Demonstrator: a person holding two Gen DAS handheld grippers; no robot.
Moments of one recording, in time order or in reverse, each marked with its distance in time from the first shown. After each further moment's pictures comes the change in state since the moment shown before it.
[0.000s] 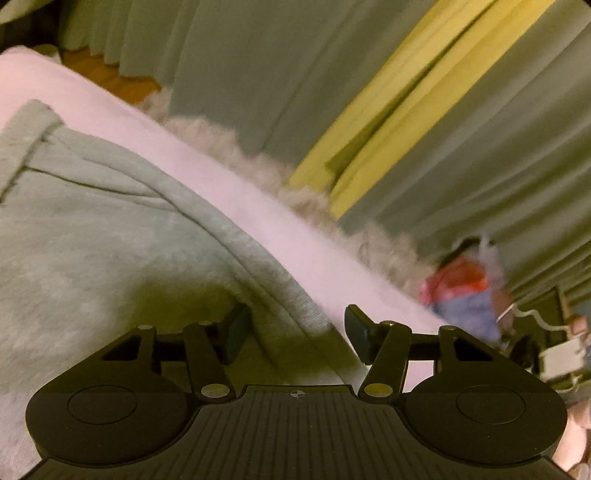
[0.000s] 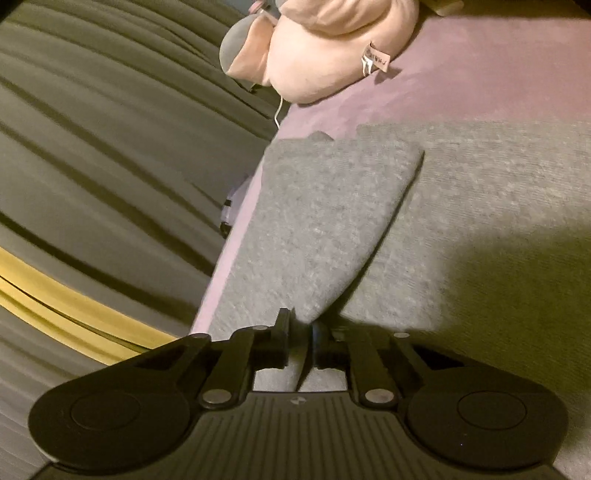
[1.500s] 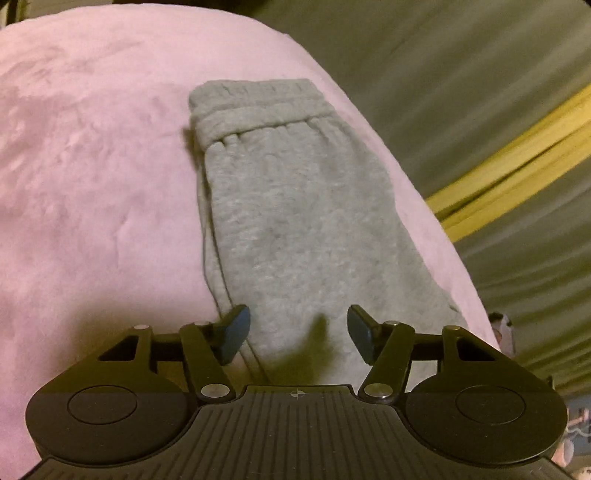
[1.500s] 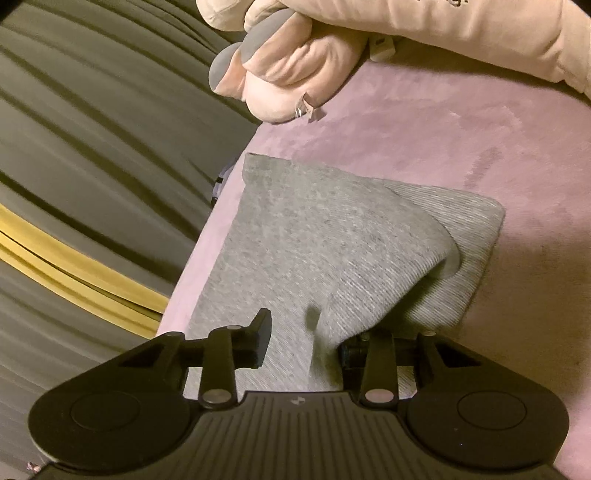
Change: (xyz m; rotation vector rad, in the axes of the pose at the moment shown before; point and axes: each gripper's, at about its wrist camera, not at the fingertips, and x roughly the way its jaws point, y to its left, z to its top) left arm -0.228 0.200 -0.227 -0.379 -0.230 0.060; right arm -0.136 -0.054 0.018 -0.086 0.102 -0.033
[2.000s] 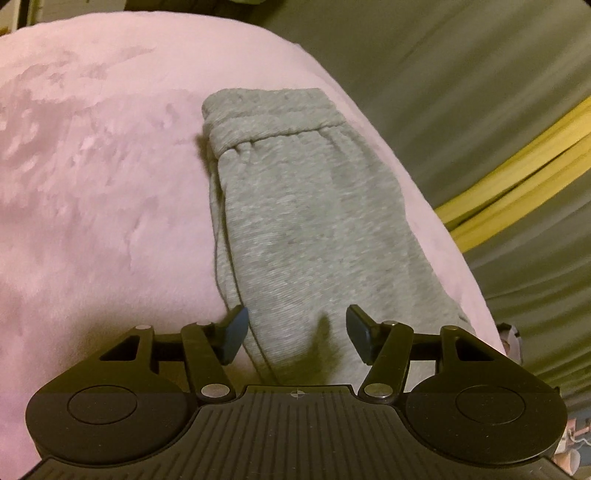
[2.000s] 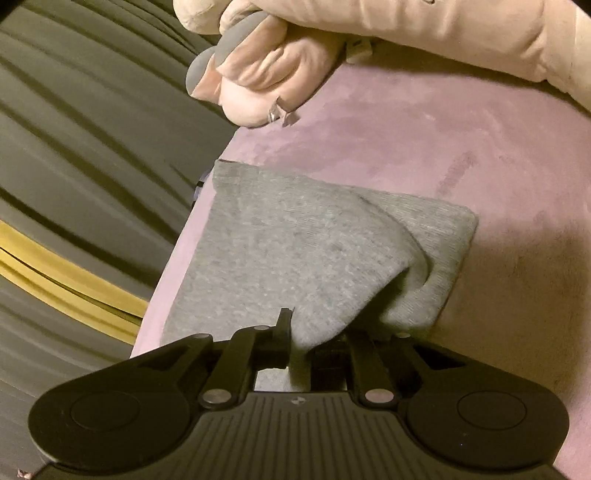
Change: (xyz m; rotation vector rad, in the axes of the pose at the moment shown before) left arm 0.000 0.002 -0.005 -0.003 -0.036 0.041; right arm -0.006 -0.011 0.004 -0.013 -0.001 -0.081
